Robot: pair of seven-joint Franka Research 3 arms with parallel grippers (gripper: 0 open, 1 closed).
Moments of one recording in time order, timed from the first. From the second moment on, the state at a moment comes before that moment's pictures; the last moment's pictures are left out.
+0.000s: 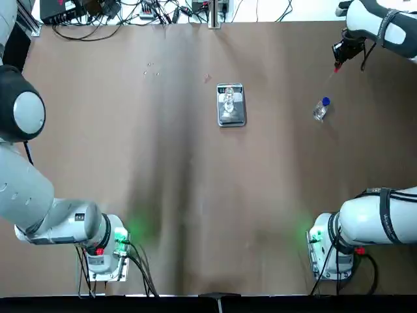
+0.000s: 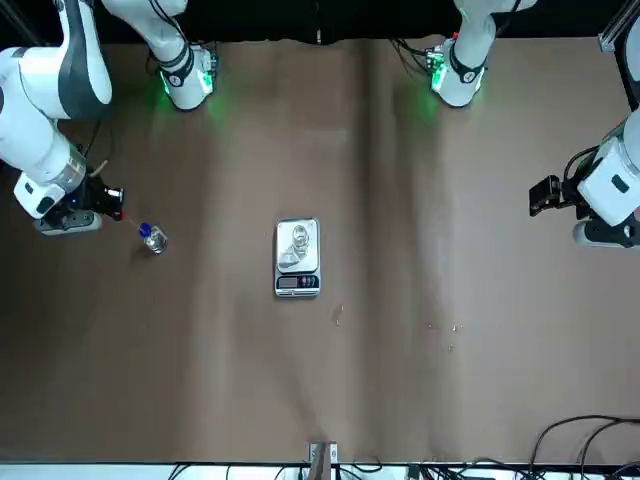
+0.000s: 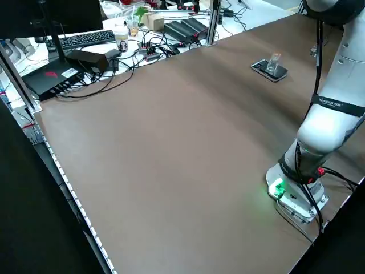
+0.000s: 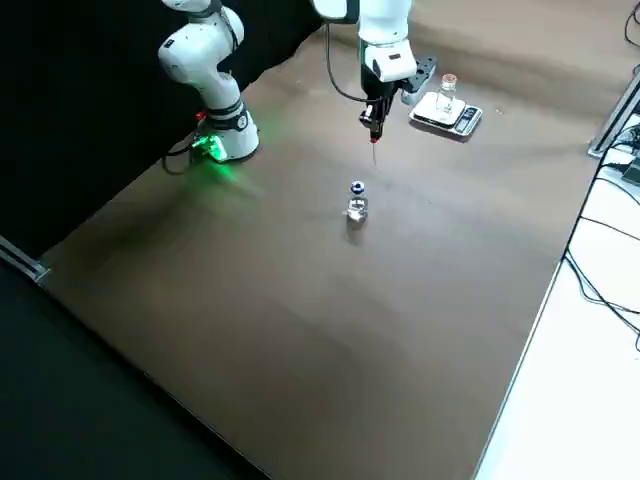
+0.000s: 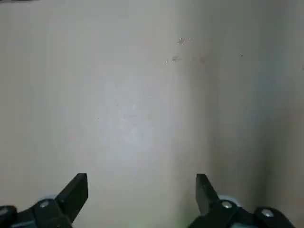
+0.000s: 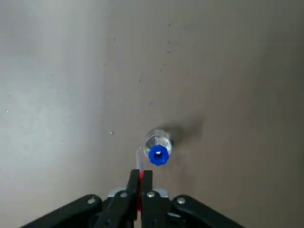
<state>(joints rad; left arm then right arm) 0.01 0.20 -0.13 -1.37 0.06 1.49 -0.02 0.01 -0.08 -0.03 -2.14 -0.03 2.05 -0.10</state>
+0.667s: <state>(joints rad) 0.02 0.20 -0.13 -1.37 0.06 1.49 -0.02 -0.04 -0.08 -0.03 -2.18 -0.07 2.11 -0.16</state>
